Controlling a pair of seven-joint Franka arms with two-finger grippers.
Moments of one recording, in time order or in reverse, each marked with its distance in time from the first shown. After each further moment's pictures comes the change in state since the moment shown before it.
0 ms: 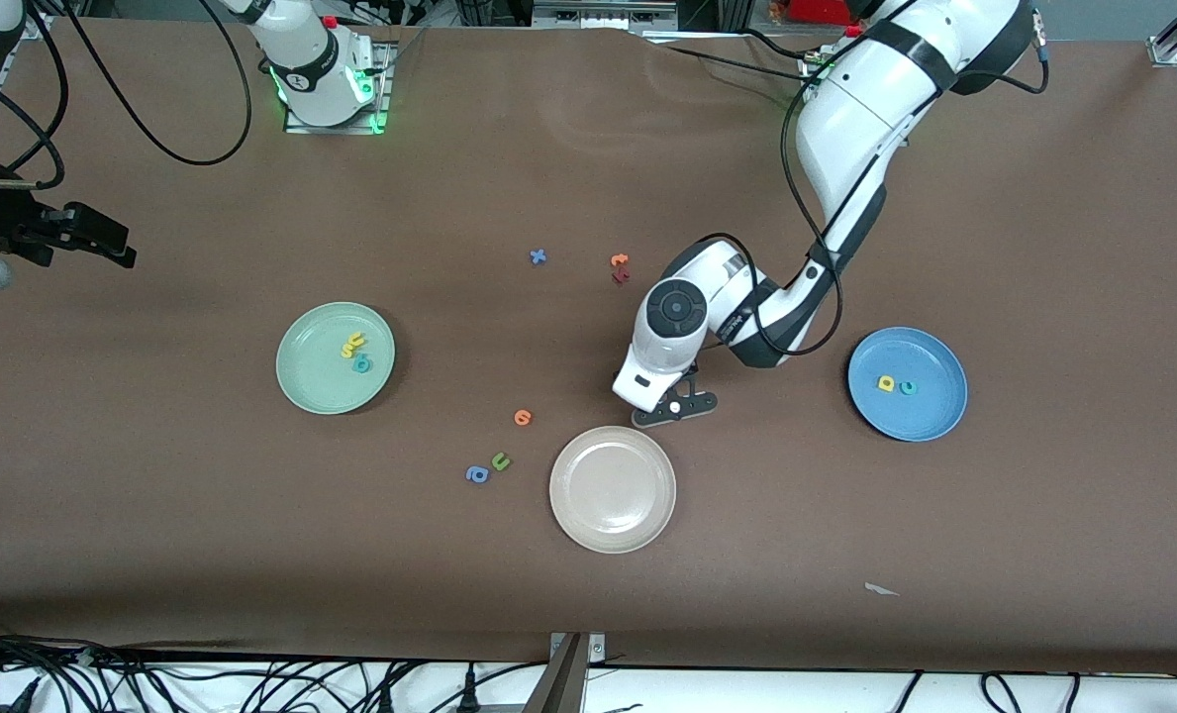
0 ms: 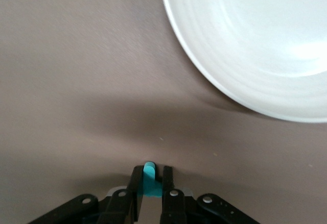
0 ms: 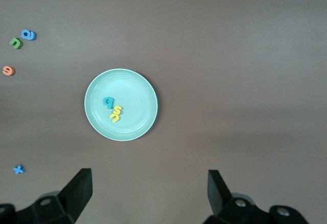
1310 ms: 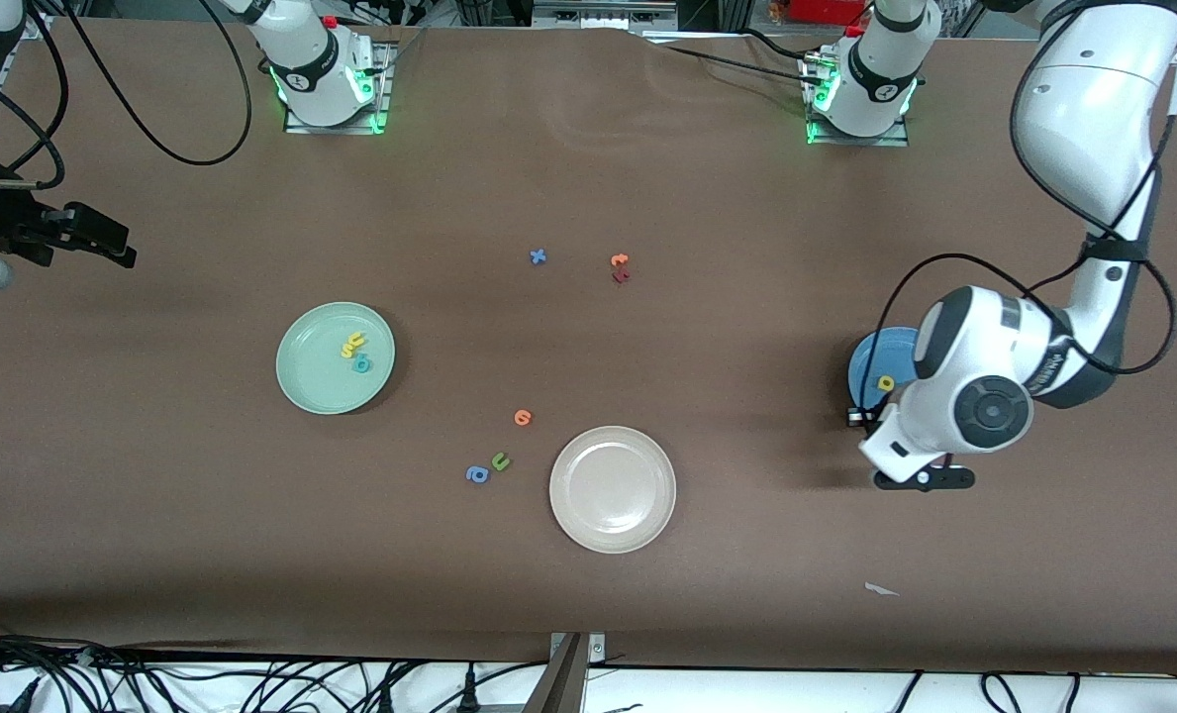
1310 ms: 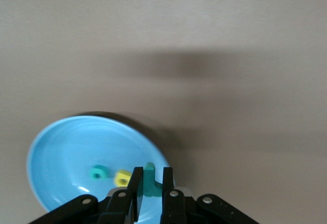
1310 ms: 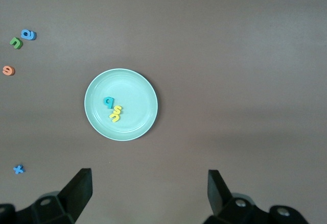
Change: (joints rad) left arm 0.470 -0.168 -0.002 0.009 0.000 -0.384 0.709; right arm 0.000 0.000 0.000 0.000 0.000 -0.001 0.000
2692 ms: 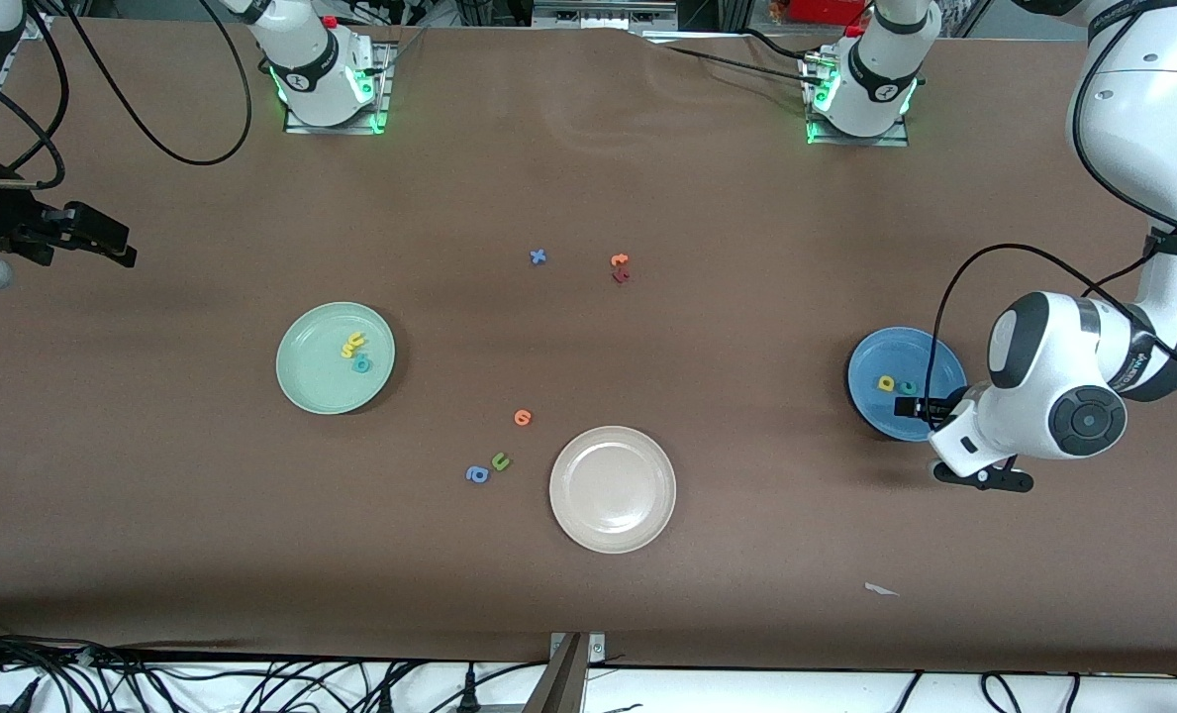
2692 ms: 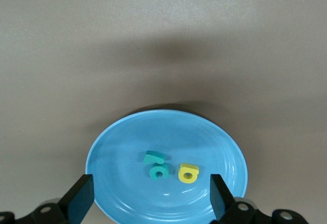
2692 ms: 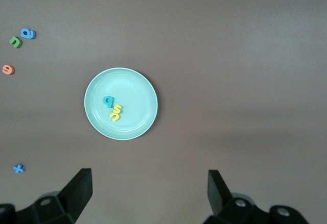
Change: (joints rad) left arm 0.112 -0.014 0.001 -0.036 0.000 0.000 0.230; right arm 0.000 0.000 0.000 0.000 0.000 -0.004 0.000
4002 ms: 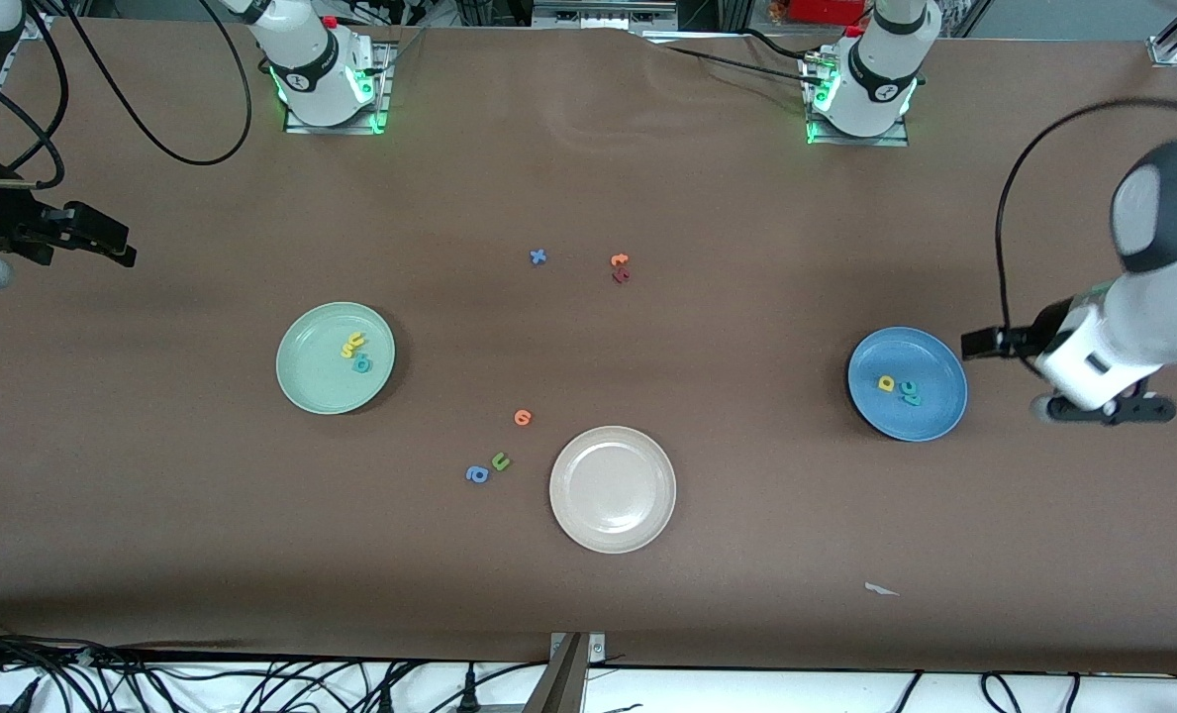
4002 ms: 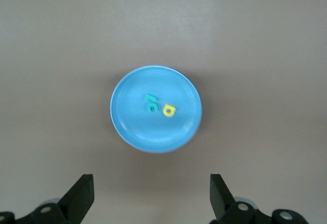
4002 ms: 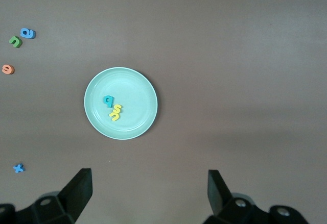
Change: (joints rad) left arm -0.184 -0.416 0.251 -0.015 -0.283 -0.257 0.004; right arm -0.001 0.000 0.000 0.000 0.000 -0.002 0.000
